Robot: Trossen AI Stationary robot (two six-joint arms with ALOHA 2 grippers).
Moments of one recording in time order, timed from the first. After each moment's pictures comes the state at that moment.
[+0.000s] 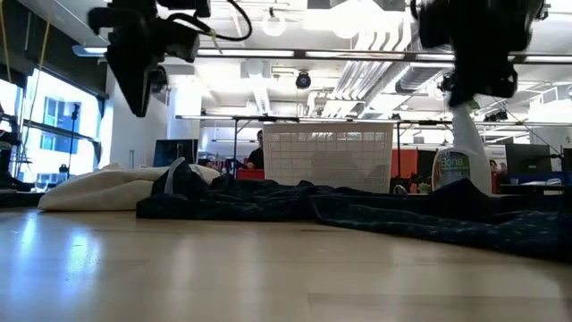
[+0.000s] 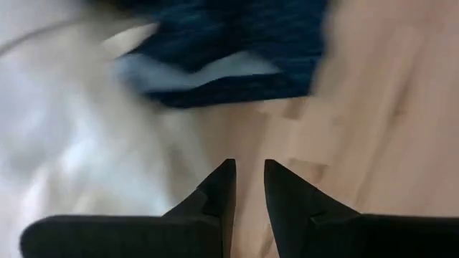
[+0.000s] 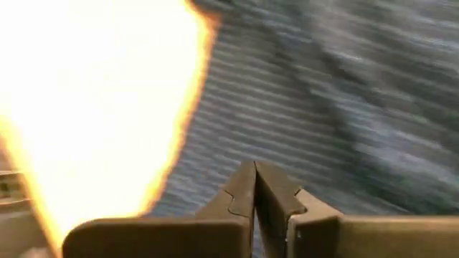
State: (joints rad) left arm 0.11 1.37 1.14 -1.22 -0.03 -0.13; right arm 0.29 1.21 0.88 -0.73 0.12 0.94
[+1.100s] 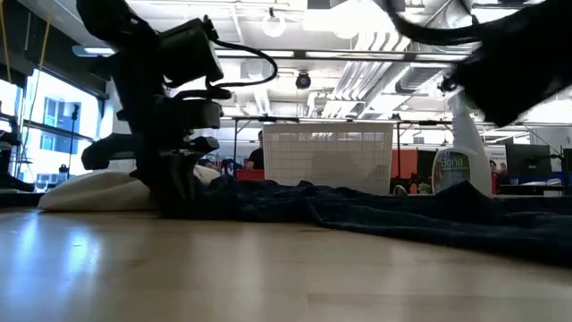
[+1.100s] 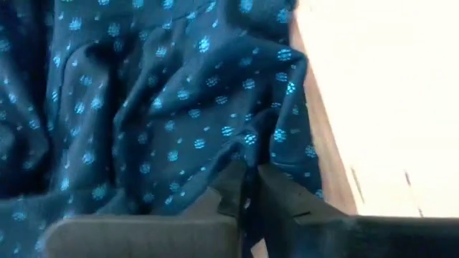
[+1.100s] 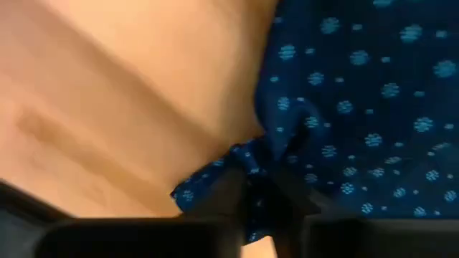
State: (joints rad) left arm -0.03 1.65 0.71 -0.28 -0.07 0.31; right arm 0.67 2.14 1.52 -0.92 -0.19 1.48
